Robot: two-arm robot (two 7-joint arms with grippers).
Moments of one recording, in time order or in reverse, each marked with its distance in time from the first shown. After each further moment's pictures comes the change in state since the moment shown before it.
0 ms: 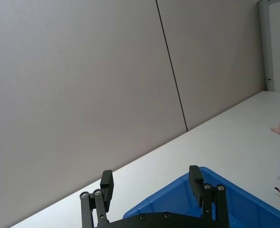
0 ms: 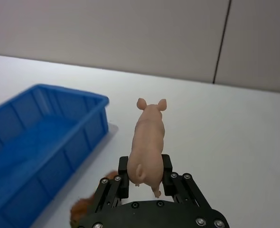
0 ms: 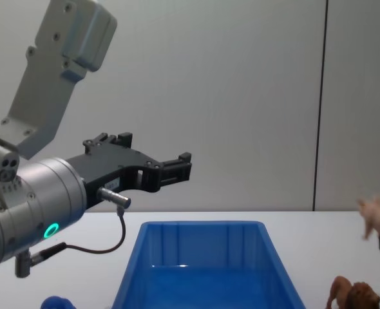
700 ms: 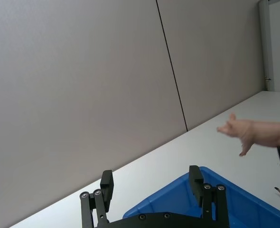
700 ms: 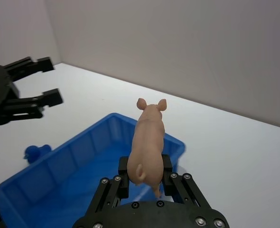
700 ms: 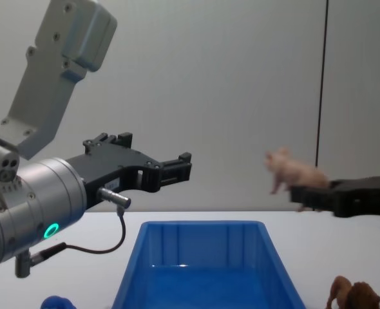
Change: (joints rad) left arm 0.000 0.000 0.000 0.000 0.000 0.000 0.000; right arm 0.185 -0.084 -0.065 0.027 -0.057 0.098 0.238
